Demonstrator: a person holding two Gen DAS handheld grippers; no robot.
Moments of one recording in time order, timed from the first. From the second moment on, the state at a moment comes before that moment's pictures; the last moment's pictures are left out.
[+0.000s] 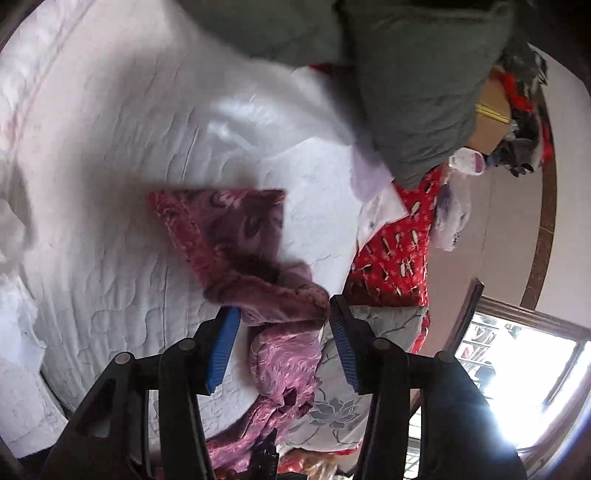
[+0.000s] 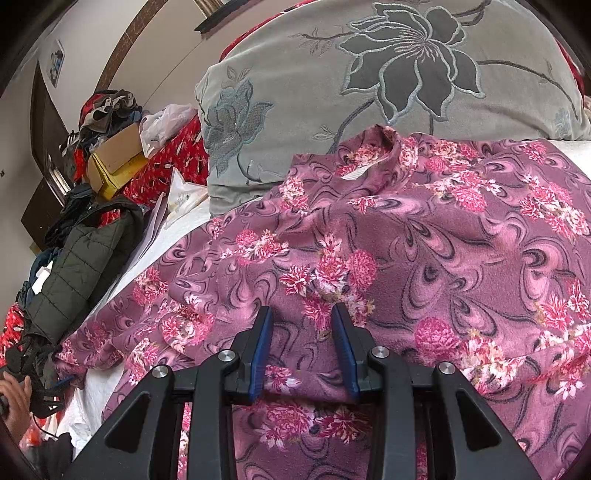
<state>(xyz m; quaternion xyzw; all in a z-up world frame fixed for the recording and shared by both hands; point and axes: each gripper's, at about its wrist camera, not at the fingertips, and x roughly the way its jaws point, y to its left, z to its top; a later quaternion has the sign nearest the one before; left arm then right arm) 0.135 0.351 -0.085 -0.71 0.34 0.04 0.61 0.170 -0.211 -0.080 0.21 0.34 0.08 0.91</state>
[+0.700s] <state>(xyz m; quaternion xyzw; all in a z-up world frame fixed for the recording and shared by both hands) 0.210 0.336 0.027 -0.49 0.31 0.00 0.81 0.170 -0.212 -0.079 0.21 0.34 0.08 0.91</state>
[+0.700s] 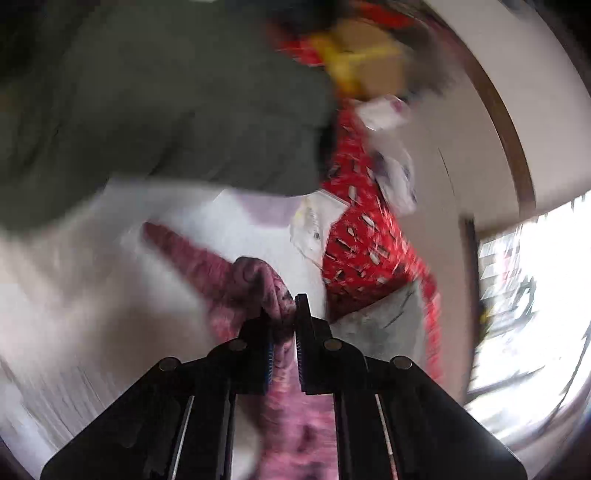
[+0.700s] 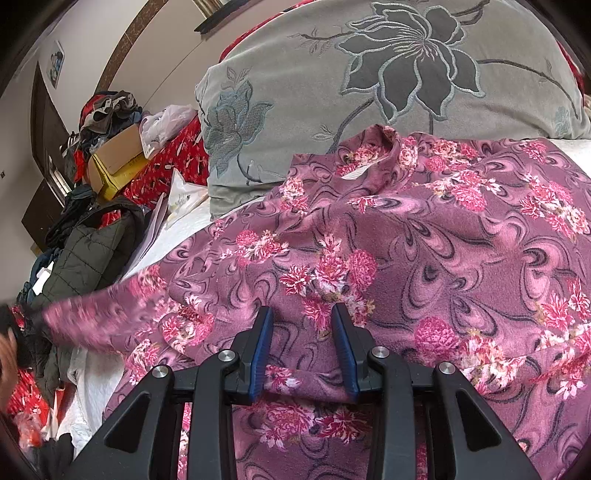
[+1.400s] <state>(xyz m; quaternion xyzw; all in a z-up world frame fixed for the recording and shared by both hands) 0.217 0.376 -0.089 -0.57 0.40 0.06 0.71 0.228 -0.057 -0.071 0.06 0.43 0.18 0.88</state>
